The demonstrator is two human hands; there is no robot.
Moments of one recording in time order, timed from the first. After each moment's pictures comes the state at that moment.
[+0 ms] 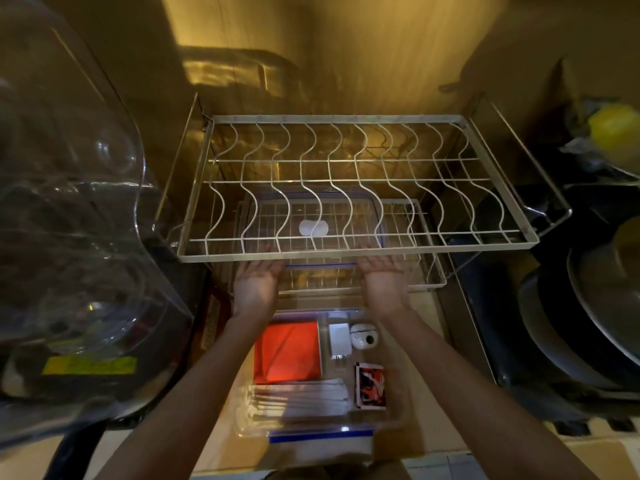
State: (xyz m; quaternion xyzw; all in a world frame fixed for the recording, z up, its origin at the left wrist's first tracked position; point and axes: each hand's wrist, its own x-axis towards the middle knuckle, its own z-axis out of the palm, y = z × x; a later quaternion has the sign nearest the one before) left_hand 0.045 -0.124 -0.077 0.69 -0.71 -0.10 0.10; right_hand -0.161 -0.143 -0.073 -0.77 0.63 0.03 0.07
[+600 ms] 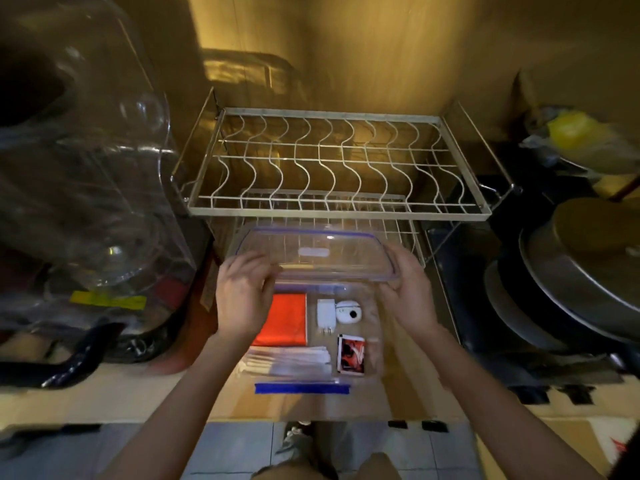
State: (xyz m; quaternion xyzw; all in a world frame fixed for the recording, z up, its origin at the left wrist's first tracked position) left_hand 0.030 -0.026 -0.029 0.65 -0.70 -0.02 0.29; right_hand -0.218 -0.057 -0.040 -0.70 0.59 -0.33 0.22
